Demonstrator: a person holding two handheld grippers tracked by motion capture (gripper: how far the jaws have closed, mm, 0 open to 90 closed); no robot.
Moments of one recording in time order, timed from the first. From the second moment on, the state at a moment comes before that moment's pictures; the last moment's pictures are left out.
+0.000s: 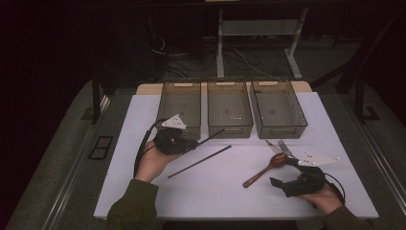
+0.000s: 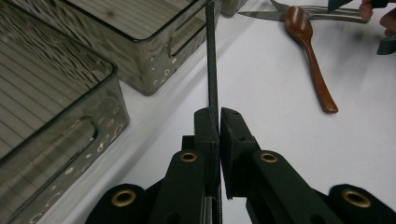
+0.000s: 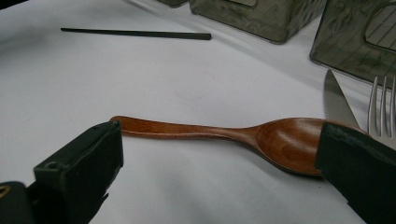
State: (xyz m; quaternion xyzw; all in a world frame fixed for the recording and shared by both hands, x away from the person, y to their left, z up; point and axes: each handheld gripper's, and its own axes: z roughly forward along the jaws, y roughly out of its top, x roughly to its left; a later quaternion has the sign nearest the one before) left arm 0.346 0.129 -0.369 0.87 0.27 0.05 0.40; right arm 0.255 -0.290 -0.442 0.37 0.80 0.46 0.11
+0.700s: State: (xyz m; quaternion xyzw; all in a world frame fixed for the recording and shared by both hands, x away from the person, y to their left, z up) left arm 0.380 0.129 -0.355 0.87 0.29 0.08 0.40; right arm 0.255 -0.291 -0.442 0.37 0.80 0.46 0.11
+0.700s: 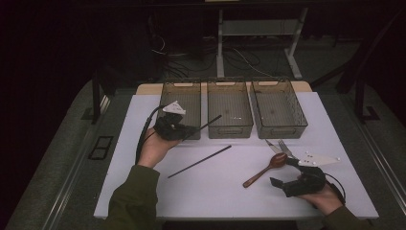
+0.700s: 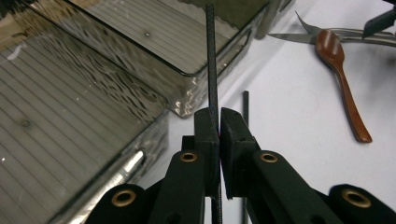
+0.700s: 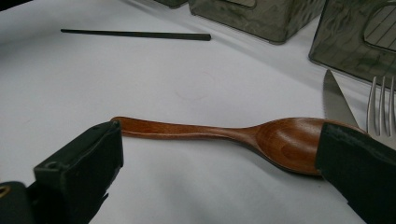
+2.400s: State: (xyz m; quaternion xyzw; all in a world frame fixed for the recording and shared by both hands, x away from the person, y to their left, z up) left arm 0.488 0.154 -0.349 0.82 0.37 0.15 0.40; right arm 0.252 -0.296 -0.439 0.38 0.79 0.48 0.11
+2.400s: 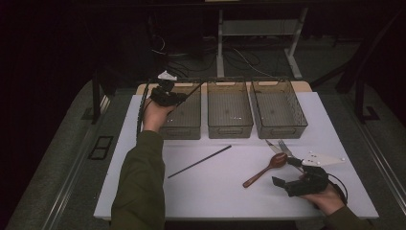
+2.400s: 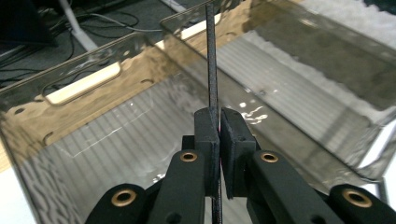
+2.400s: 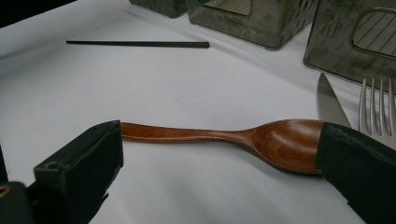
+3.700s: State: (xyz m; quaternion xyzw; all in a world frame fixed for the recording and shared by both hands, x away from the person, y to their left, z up) left arm 0.503 0.153 -0.371 0.81 0.42 0.15 0.37; right arm 0.252 -0.298 -0.439 0.38 0.78 0.48 0.11
